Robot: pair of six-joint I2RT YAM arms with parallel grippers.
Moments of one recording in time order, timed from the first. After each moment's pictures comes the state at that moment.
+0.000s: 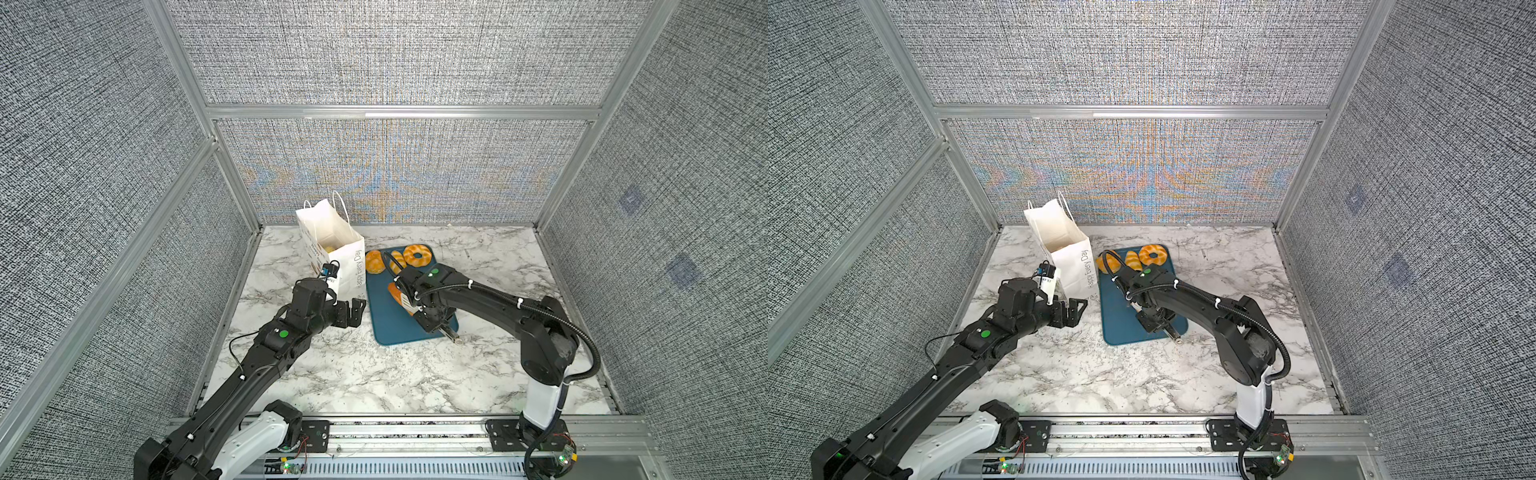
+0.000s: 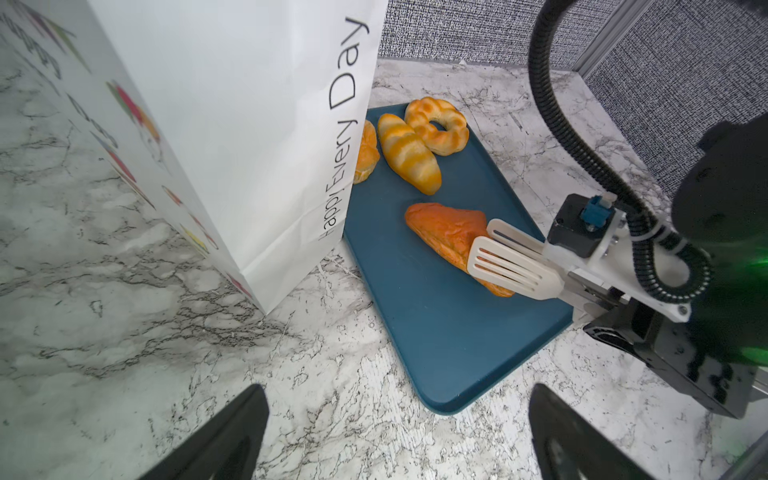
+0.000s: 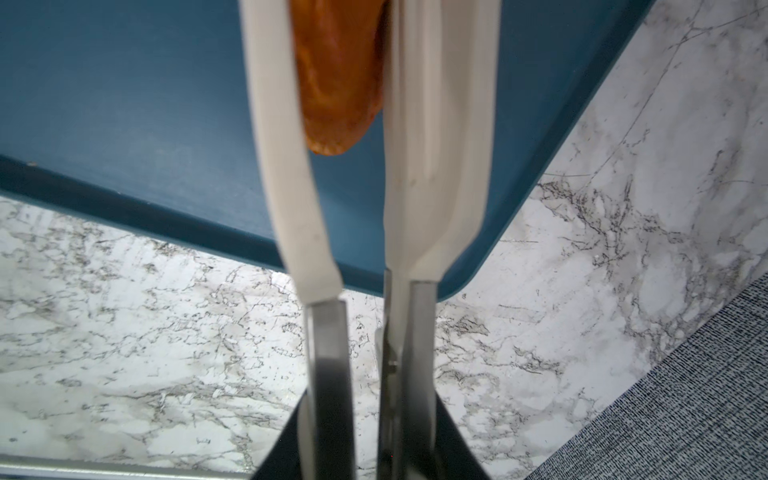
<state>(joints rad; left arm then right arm) -0.50 0.96 0.78 -0.44 0.08 -0.28 0.81 1.88 1.54 -1.25 0.26 0.18</state>
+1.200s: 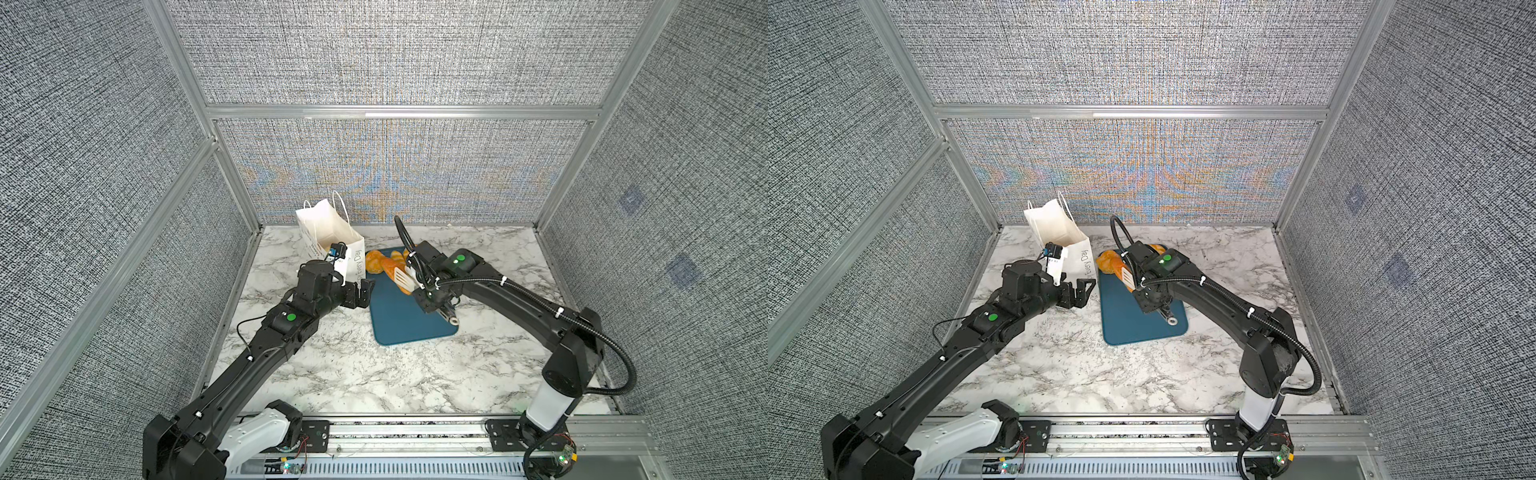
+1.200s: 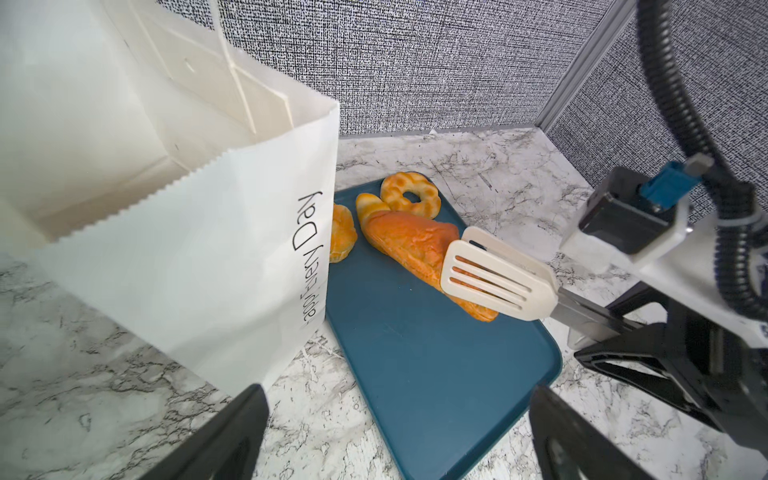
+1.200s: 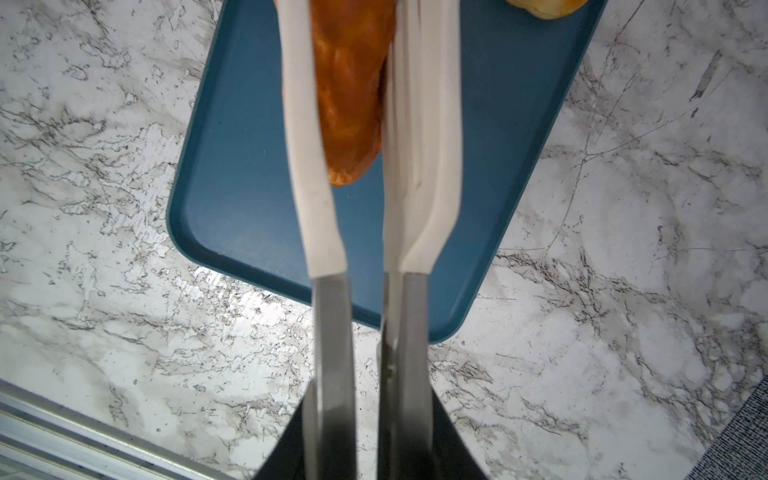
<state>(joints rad) -0.52 1.07 0.91 -0.33 0.07 -0.24 0.77 1.75 1.64 -1.16 0.18 0.17</state>
